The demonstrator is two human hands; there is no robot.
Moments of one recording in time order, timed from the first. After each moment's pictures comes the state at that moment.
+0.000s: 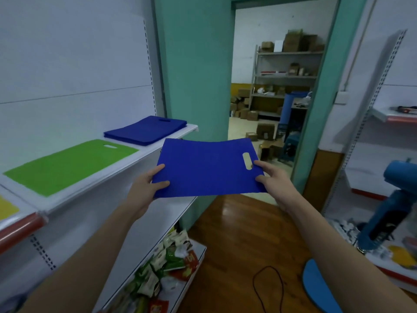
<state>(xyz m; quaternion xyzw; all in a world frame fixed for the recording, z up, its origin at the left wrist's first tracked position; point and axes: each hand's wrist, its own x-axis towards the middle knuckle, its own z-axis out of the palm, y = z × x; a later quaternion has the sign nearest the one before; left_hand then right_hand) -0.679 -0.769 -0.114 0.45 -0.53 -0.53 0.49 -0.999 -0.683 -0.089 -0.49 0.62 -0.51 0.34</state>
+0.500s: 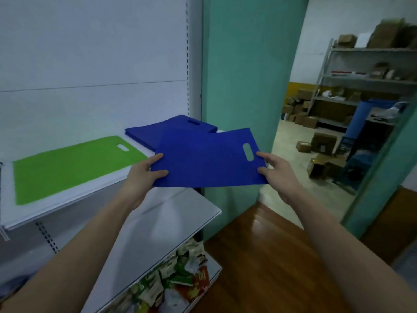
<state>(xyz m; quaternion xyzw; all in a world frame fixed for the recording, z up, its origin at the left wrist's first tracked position) -0.702 -0.885 -0.091 0.54 -0.46 -0.43 0.57 -1.024 -0.910 -0.068 -0.57 0.55 -0.47 0.38</state>
